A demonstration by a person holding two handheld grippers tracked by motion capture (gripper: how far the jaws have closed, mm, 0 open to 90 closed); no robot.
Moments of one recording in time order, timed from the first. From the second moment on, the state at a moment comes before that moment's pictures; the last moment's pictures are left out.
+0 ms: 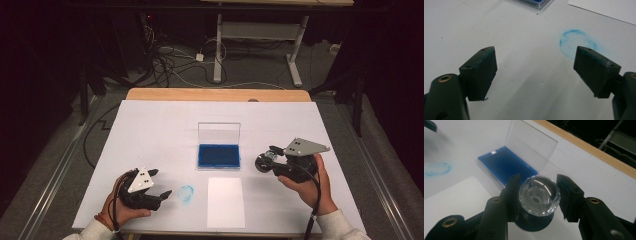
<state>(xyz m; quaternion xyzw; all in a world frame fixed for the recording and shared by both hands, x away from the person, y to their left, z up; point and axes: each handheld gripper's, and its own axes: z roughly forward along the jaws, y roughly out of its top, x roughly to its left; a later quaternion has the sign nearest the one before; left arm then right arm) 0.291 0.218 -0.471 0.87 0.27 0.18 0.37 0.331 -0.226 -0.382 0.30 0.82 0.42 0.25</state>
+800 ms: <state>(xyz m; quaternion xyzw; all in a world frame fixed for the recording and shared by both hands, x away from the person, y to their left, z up) 0.301 0.197 -0.464 0.87 0.25 0.17 0.38 0.346 -0.166 -0.362 0.25 0.81 0.48 0.23</state>
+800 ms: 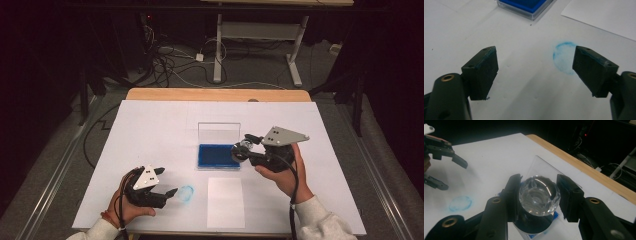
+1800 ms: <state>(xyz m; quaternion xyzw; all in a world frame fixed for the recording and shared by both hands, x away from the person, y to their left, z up) 0.307 0.118 -0.439 0.86 0.19 0.20 0.43 0.316 -0.098 -0.372 0.17 0.82 0.53 0.14</state>
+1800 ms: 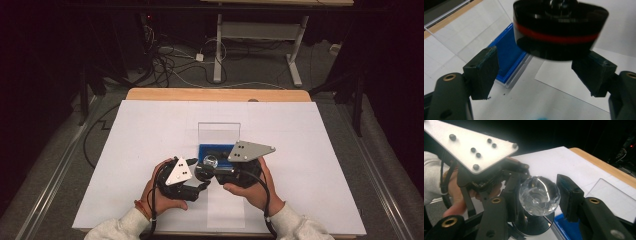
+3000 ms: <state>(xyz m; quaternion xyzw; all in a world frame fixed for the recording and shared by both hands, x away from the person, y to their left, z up) 0.298 0.115 -0.433 0.87 0.16 0.20 0.41 0.315 -0.097 -0.385 0.17 0.82 0.53 0.12</state>
